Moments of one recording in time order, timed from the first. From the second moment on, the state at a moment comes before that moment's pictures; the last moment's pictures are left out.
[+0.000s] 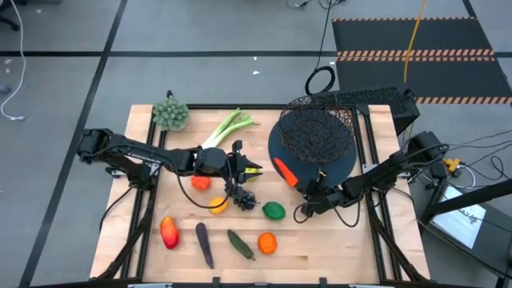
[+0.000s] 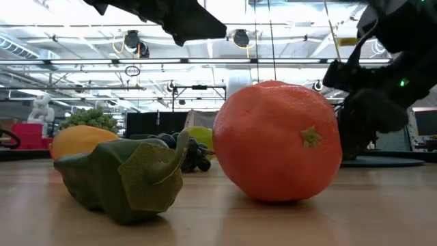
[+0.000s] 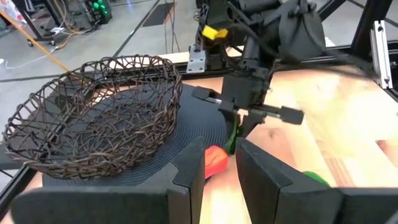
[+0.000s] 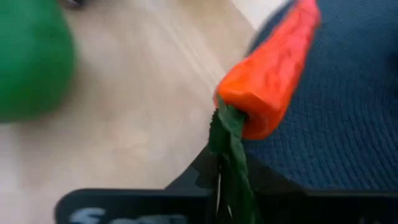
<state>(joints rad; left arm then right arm) -0.09 1.44 0.91 0.21 -0.13 0.09 0.42 1.47 0.43 0.10 0.57 0.64</state>
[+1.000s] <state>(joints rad) -0.12 1.88 1.21 0.30 -0.11 0.19 0.44 0.92 0.43 0.08 0.32 0.32</state>
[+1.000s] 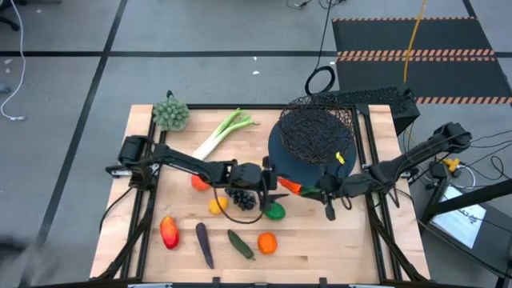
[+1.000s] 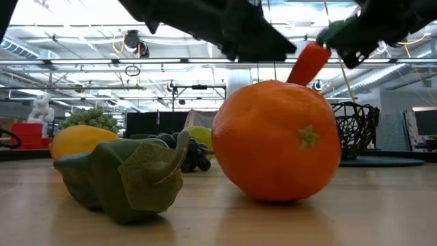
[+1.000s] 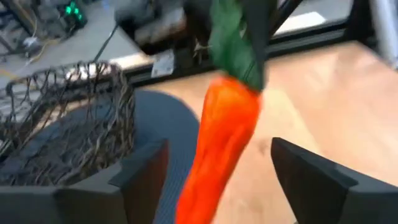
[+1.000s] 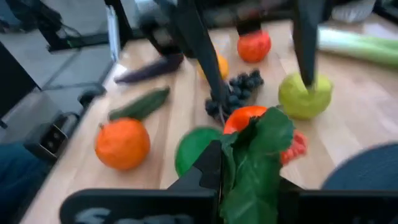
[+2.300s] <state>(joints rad) -0.13 1.71 1.20 0.33 -0.10 0.14 0.49 0.85 0.43 0.16 0.56 0.15</state>
